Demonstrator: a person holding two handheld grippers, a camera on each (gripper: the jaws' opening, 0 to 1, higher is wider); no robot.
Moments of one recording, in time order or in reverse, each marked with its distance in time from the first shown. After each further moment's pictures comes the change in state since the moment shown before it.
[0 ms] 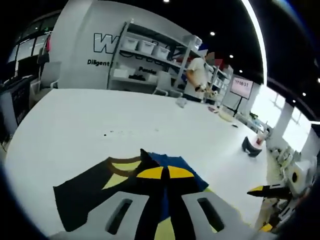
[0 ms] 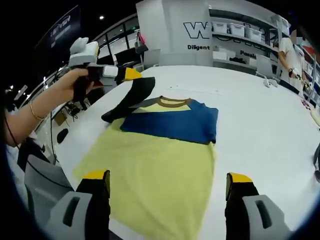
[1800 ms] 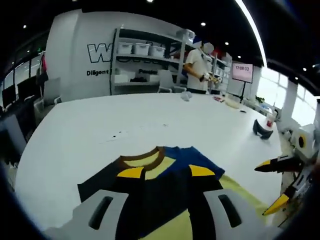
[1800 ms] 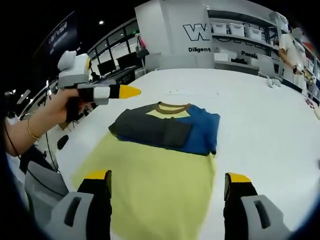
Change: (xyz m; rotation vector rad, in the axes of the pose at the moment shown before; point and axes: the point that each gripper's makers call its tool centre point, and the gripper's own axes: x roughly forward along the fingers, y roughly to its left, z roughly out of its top) left arm 0.029 -0.046 -0.020 0.174 -0.037 -0.023; right arm 0.030 -0.012 0.022 0.043 -0.047 0.082
